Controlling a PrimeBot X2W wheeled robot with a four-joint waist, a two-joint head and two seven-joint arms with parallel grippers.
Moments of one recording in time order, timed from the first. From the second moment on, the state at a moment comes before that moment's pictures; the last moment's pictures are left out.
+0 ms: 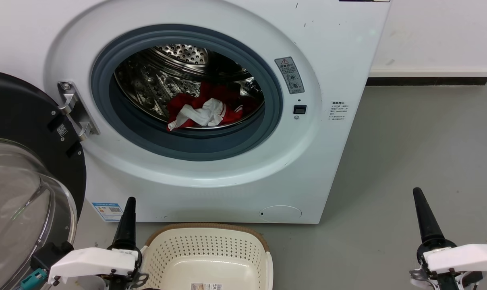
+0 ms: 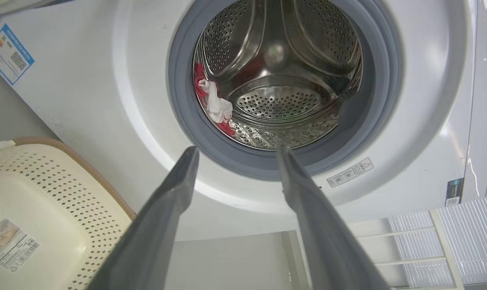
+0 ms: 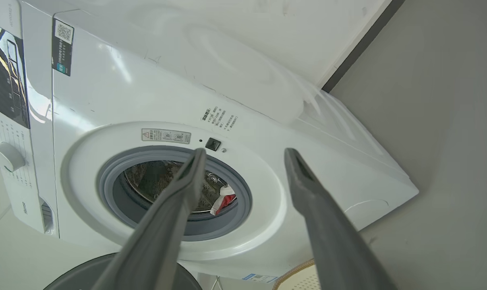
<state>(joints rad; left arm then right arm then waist) -0.04 0.05 0.07 0.18 -1.18 -0.04 0.00 -0.01 -0.05 -0.10 0.16 1.11 0.13 0.00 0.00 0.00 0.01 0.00</state>
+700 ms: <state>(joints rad) 0.00 0.05 0.02 0.12 -0.83 0.03 -0.07 0.03 -0.05 -0.09 0.08 0.74 0.13 -0.07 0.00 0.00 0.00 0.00</state>
